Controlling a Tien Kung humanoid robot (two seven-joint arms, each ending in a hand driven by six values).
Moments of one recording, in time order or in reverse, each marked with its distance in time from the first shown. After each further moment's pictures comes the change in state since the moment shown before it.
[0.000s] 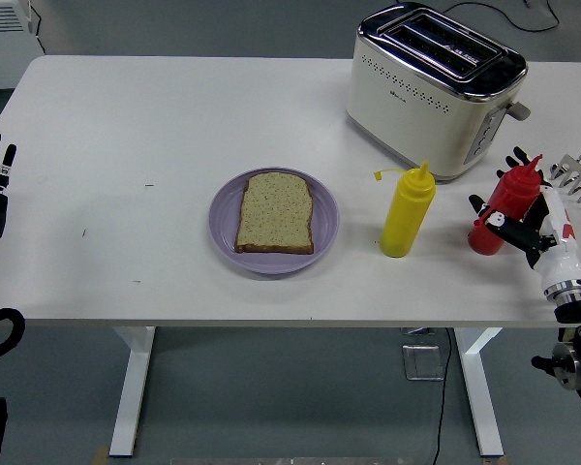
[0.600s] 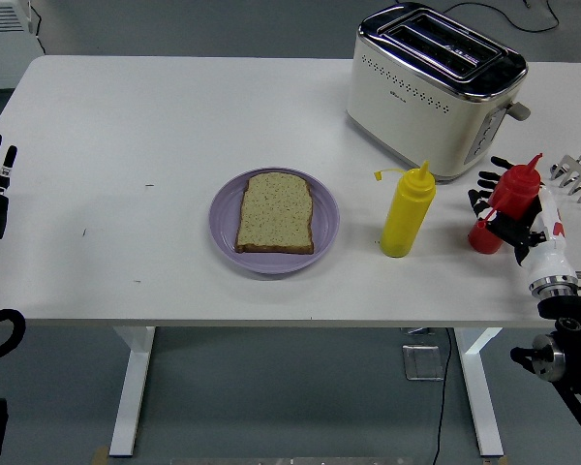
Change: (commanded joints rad) left arm 0.001 -0.001 0.001 0.001 0.000 0.000 0.000; right arm 0.056 0.020 -0.085 -0.049 0.169 -0.094 0.043
